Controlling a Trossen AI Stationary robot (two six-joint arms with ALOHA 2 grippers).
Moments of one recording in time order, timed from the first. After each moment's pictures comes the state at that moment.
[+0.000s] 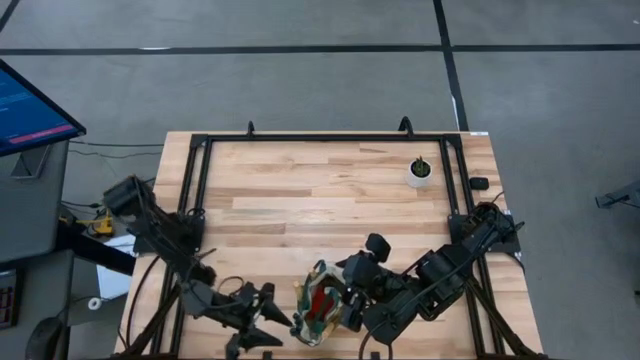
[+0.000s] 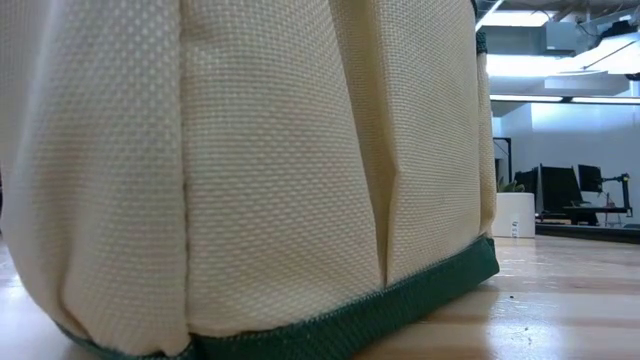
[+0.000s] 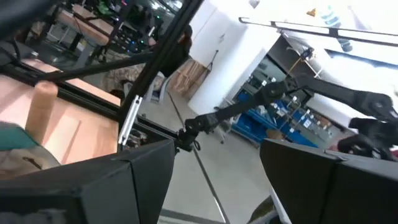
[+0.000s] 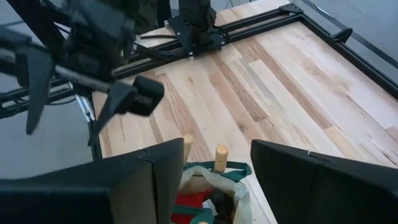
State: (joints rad) left arm -0.88 1.62 0.77 1.00 -0.55 -0.56; right arm 0.66 2.00 2.33 -1.26 0.76 0.83
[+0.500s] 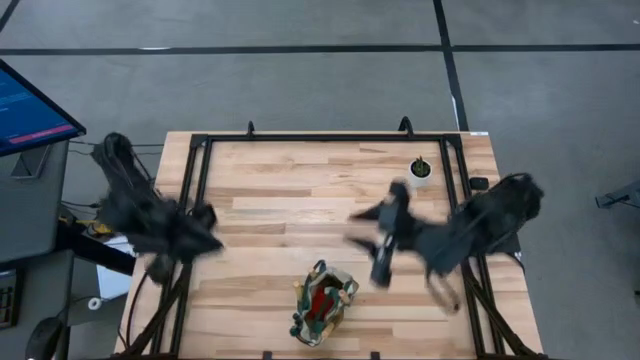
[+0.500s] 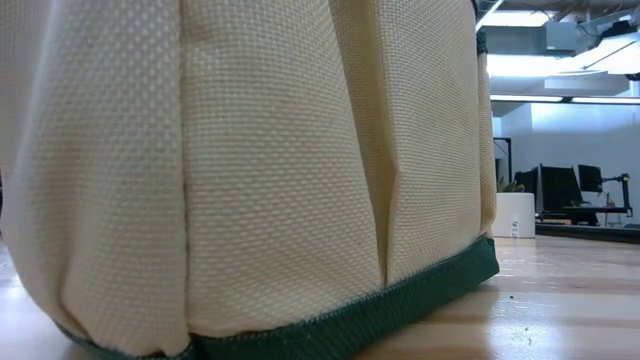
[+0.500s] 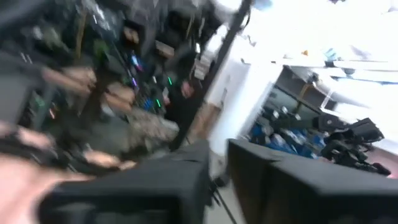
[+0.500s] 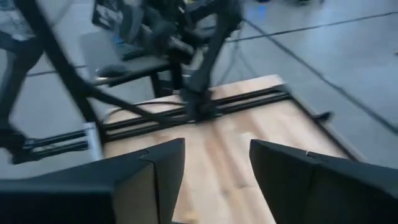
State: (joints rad) left arm -0.94 0.79 0.77 0.33 -0.71 -0.30; right arm 0.59 1.79 2.35 -1.10 0.77 0.46
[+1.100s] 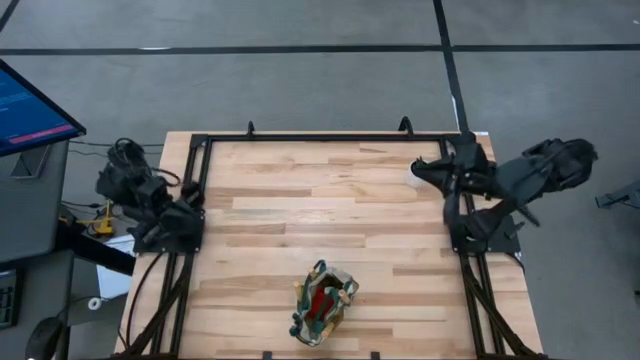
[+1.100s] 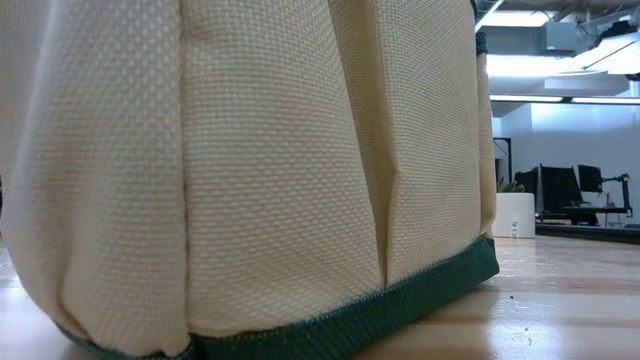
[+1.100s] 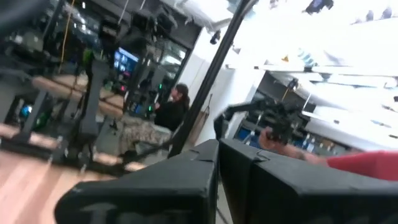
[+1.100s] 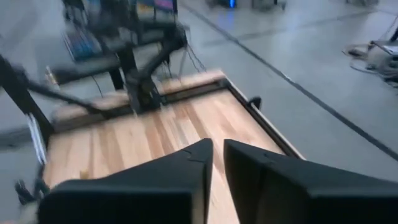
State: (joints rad) left arm -0.94 0.24 0.55 0.07 -0.65 -0.24; right arm 0.52 1.15 1.75 -1.13 0.81 0.43
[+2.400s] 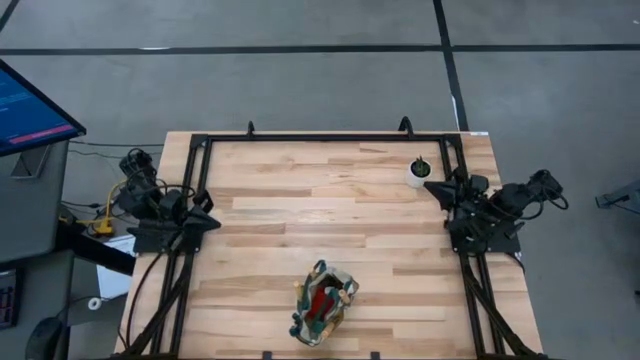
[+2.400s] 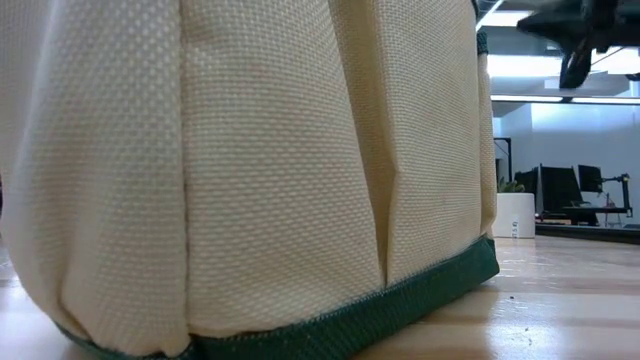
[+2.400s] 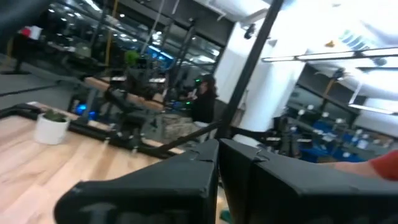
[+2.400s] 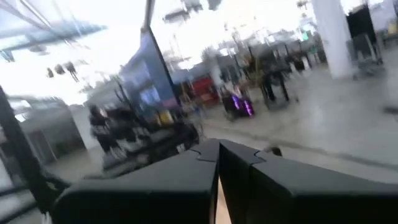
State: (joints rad) left arm -0.94 0.00 0.24 0.09 -0.80 -0.19; right arm 0.50 0.01 0.19 0.19 0.85 0.07
